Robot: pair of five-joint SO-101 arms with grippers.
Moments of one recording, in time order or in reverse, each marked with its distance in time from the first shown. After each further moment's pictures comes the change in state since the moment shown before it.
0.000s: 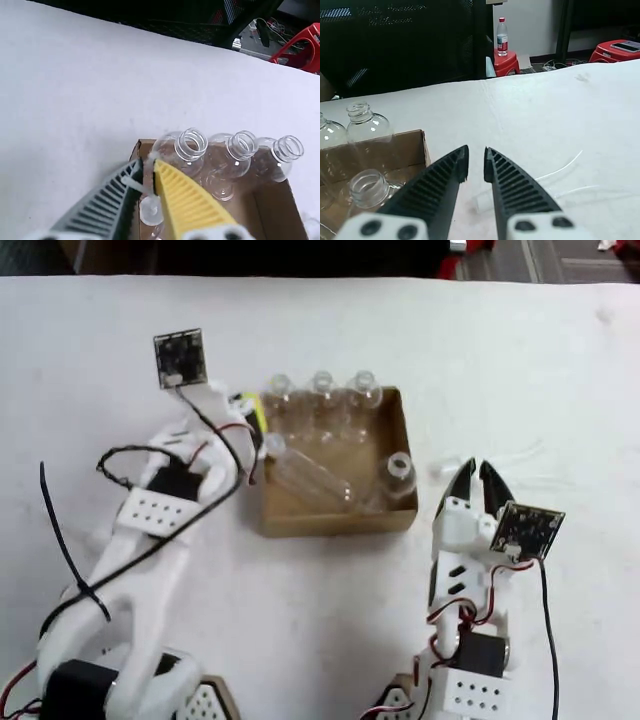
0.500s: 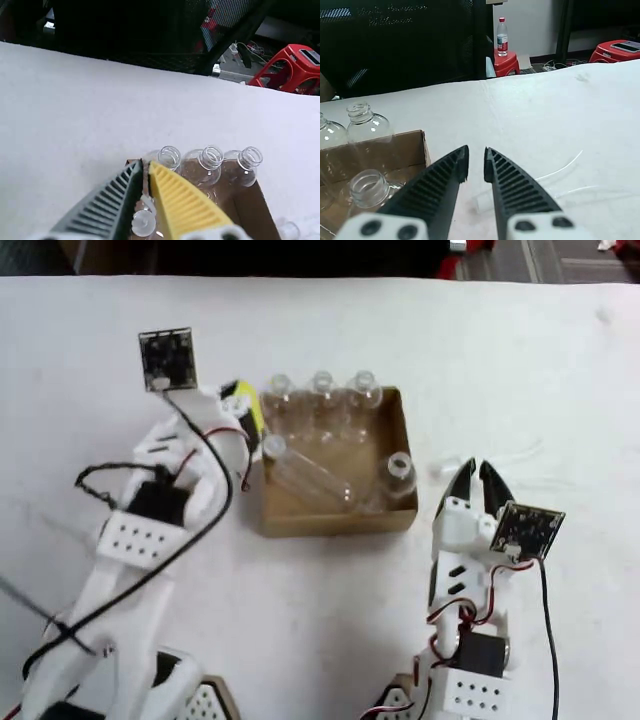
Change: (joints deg) left arm 1.0 -11.9 0.0 4.9 -2.5; right arm 0.0 0.0 0.0 0.0 0.0
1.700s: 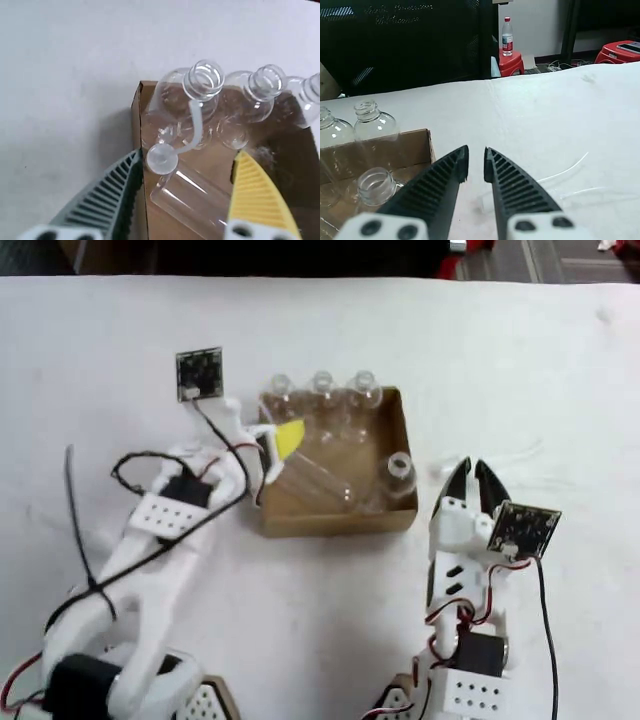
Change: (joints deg) left arm 1.1 13.7 4.4 -3.0 2.5; right arm -1.1 0.0 0.0 0.0 0.0
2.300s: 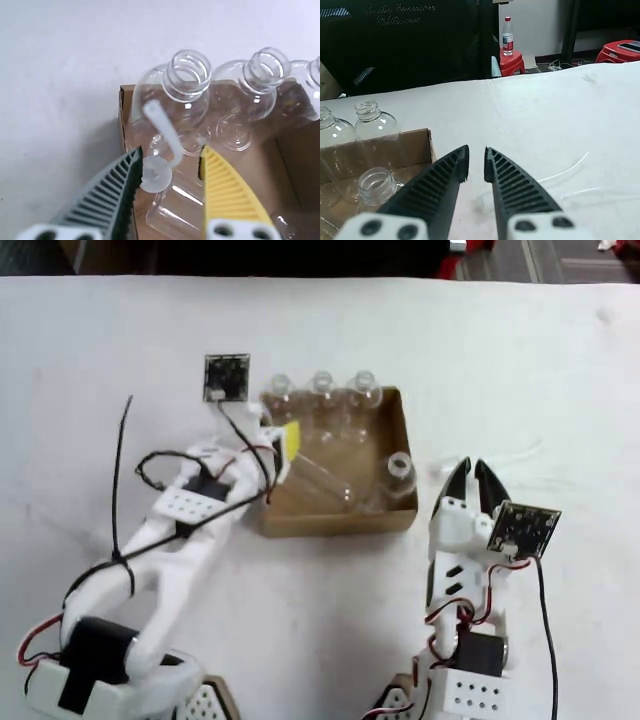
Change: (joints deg) left arm 1.6 10.5 0.4 -13.4 -5.2; right arm -0.2 0.0 0.0 0.0 0.0
